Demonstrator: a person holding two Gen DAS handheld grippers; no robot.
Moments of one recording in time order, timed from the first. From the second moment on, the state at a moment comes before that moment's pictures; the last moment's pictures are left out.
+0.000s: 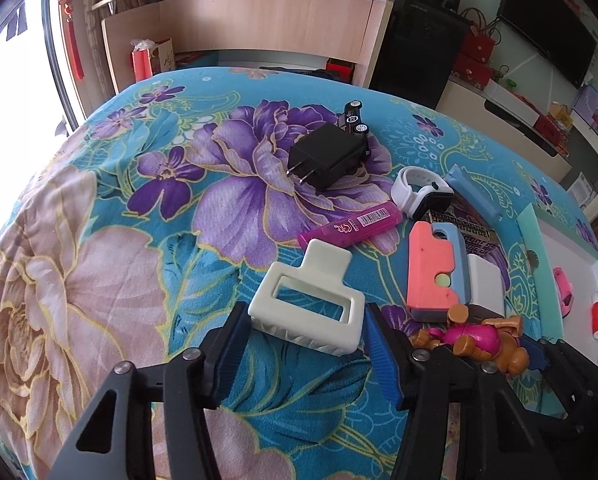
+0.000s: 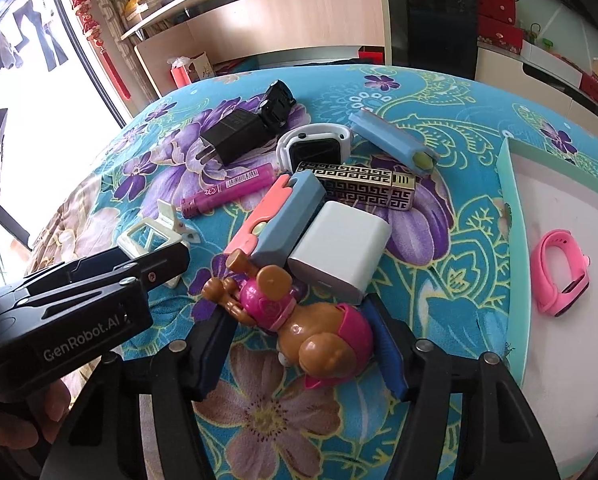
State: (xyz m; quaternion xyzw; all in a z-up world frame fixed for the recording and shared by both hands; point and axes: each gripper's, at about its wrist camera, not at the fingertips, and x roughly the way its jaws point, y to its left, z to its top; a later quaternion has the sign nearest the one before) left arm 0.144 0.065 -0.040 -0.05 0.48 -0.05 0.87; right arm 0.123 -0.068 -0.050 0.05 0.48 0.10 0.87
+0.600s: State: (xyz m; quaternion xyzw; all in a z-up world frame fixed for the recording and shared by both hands) left arm 0.139 0.064 -0.026 -0.04 0.46 -0.04 0.88; right arm 0.118 -0.072 -0.041 0.07 0.48 0.11 0.87
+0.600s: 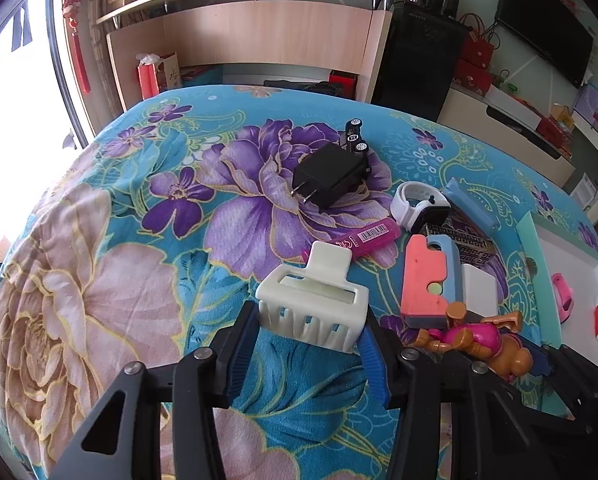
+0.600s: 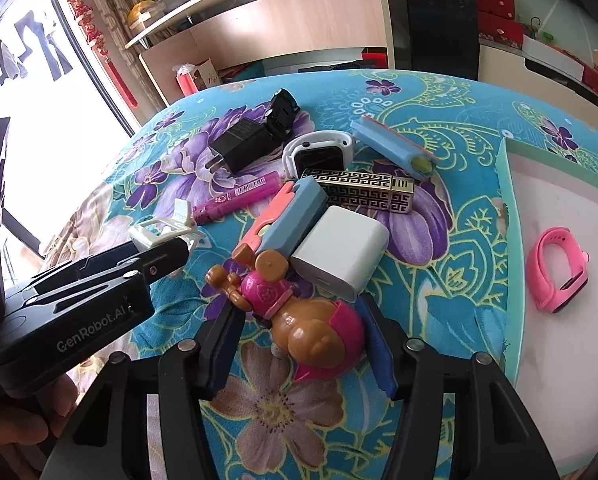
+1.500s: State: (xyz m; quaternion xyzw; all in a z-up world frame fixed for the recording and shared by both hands) left arm 0.129 0.057 0.002 -0.03 0.43 -0.03 0.90; right arm 0.107 -0.090 -0.007 0.12 0.43 0.15 0.88
